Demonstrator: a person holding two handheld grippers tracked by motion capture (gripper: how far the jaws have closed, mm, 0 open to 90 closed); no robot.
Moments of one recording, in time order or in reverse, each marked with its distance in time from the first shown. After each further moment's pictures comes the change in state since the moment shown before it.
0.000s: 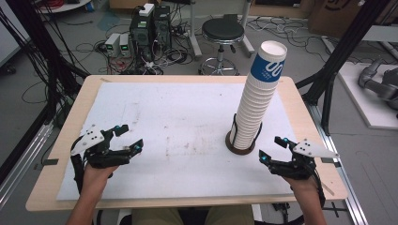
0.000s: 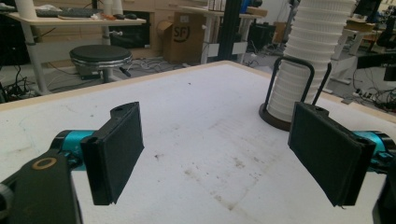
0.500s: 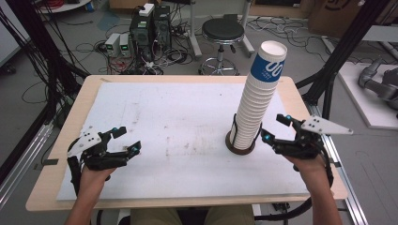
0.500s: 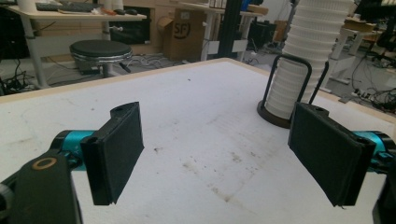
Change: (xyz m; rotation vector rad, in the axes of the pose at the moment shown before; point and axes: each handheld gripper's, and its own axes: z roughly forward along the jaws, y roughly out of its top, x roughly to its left) left arm 0.000 0.000 -0.006 0.010 0.000 -0.021; right arm -0.006 0.074 -0.005 -0.082 0.052 -0.035
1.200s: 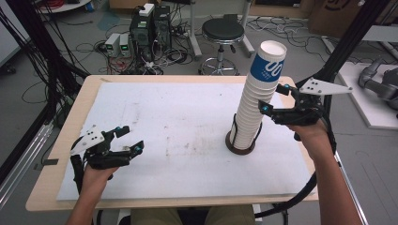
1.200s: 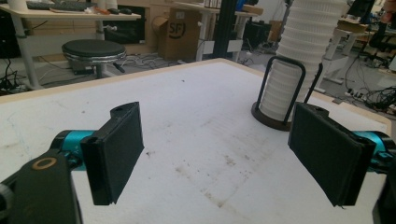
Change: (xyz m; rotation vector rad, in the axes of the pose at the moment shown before) left arm -0.002 0.003 0.006 -0.004 -0.017 -0.005; right arm -0.023 0.069 0.028 0.017 0.059 -0.072
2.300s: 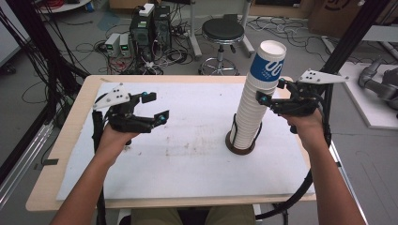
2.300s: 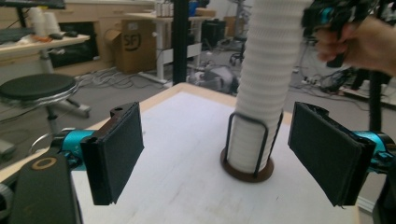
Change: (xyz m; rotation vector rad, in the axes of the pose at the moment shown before) left arm -0.018 0.109 0.076 -0.001 -0.220 0.103; right arm -0.018 0.008 0.014 -0.027 0.066 0.071
